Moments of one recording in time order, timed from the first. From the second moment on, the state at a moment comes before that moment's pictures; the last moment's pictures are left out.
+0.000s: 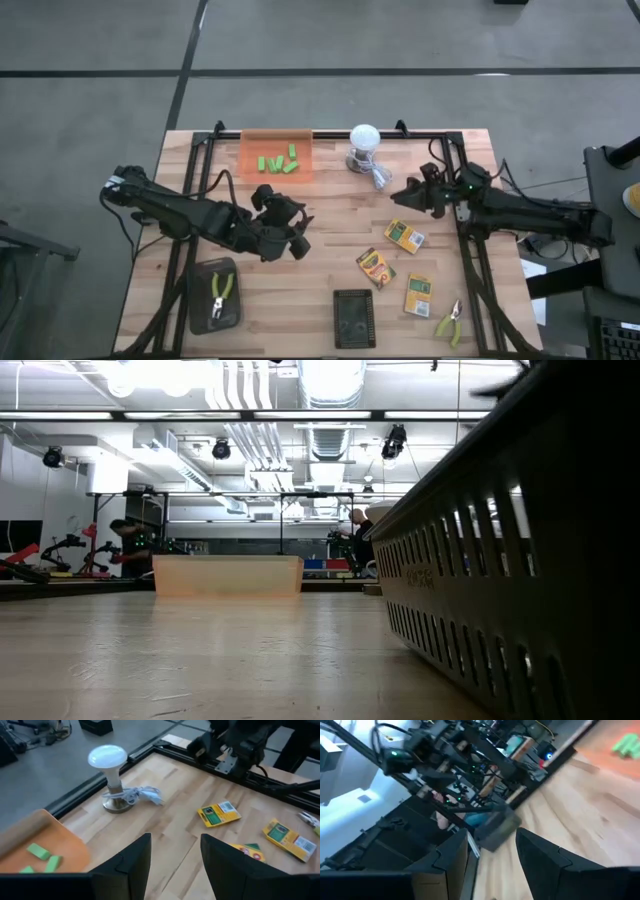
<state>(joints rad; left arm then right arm) -0.38 1.46 1.44 -0.69 -0.82 -0.67 -0.39 0.63 0.20 0.51 -0.55 0.93</state>
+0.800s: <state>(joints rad) -0.38 1.46 1.44 -0.70 -0.86 -0.52 0.49 0.90 1.12 -0.79 0.40 1.54</state>
